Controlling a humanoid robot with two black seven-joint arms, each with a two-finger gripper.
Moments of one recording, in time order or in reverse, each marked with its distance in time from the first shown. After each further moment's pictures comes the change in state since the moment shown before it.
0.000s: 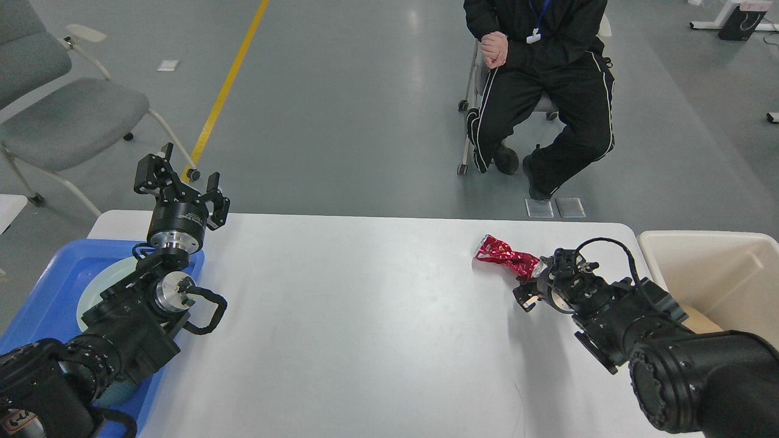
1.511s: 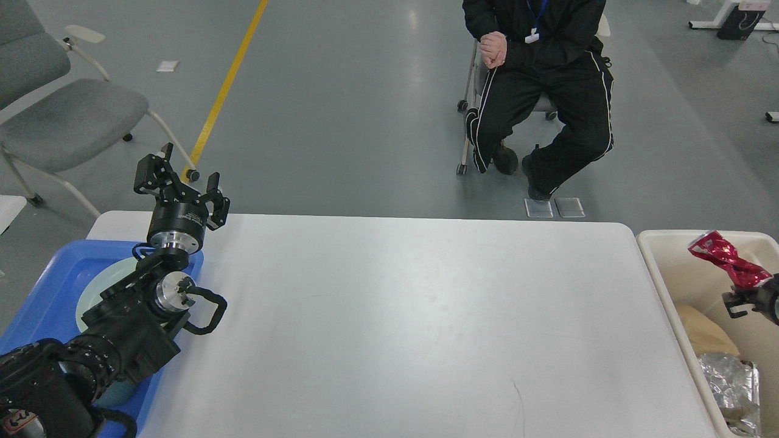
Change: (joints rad) left arm 0.000 0.000 0.000 0.000 0.000 0.000 0.000; right arm 0.005 -0.579 0.186 0.214 0.006 -0.058 0.017
